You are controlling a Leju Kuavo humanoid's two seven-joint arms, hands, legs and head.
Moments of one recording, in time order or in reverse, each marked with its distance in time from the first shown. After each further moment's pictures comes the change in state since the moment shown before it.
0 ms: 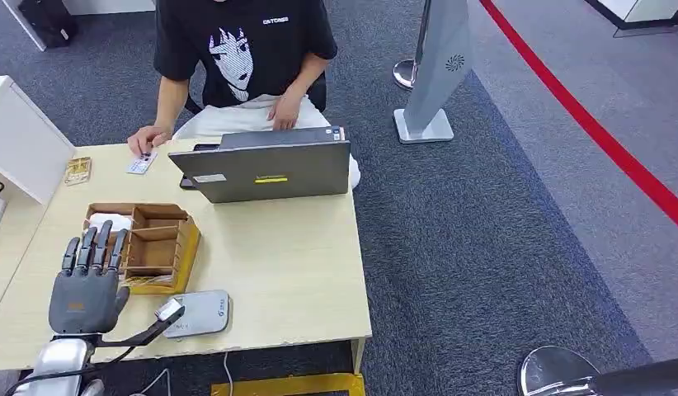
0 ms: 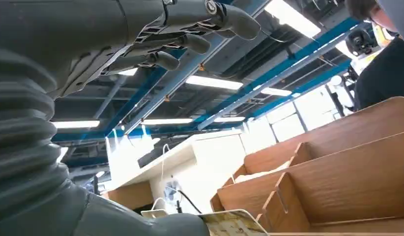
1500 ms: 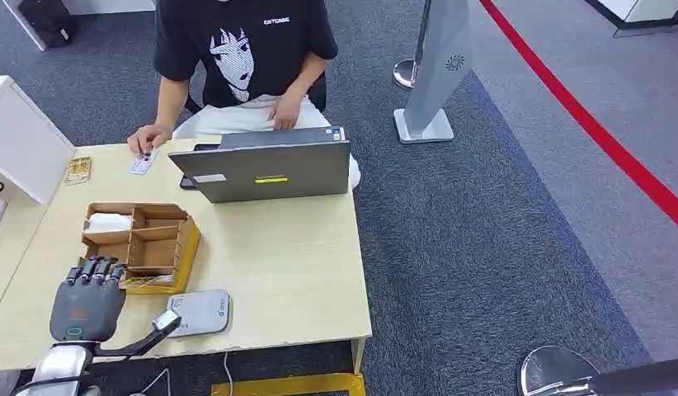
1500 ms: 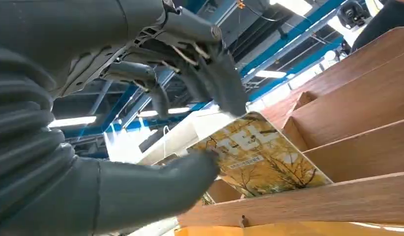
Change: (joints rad) left arm 0.008 -0.012 0.045 0.087 0.000 0.002 -0.053; right arm -0.002 0.000 -0.008 0.000 0.013 -0.014 0.002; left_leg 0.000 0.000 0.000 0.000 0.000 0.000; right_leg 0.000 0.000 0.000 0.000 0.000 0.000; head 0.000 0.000
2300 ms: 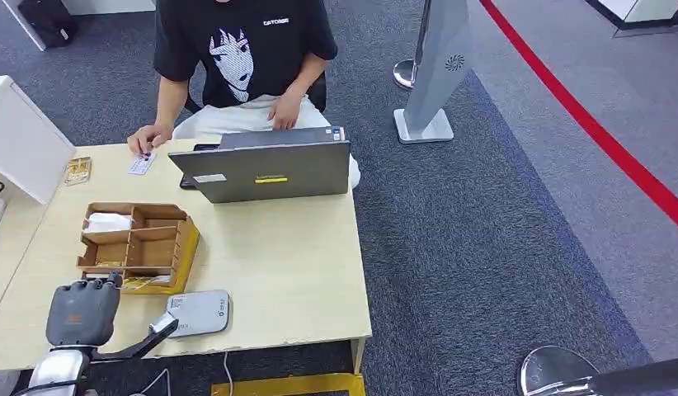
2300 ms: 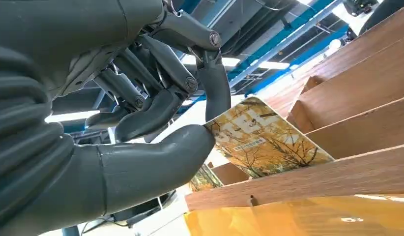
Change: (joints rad) left arm 0.019 -0.016 0.044 0.007 0.000 -0.011 -0.018; right arm -0.001 0.000 0.000 0.000 0.023 -0.019 -0.017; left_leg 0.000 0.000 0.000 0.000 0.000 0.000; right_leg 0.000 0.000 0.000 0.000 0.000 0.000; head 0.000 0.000
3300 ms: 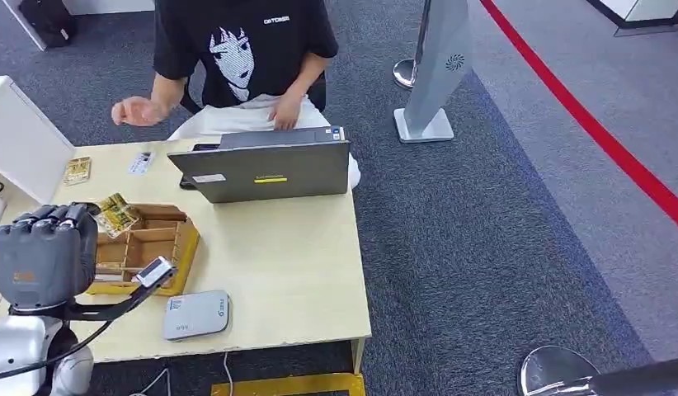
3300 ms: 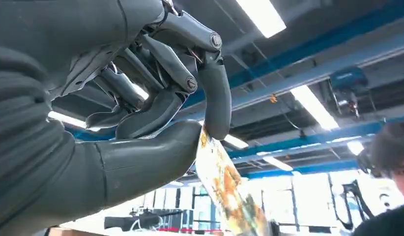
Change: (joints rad) left arm -0.048 -0.209 0.131 -0.540 0.001 -0.077 -0.219; right arm -0.001 0.004 -0.010 0.000 0.010 -0.018 -0.010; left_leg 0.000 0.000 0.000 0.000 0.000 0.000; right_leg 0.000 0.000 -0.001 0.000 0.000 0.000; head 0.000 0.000
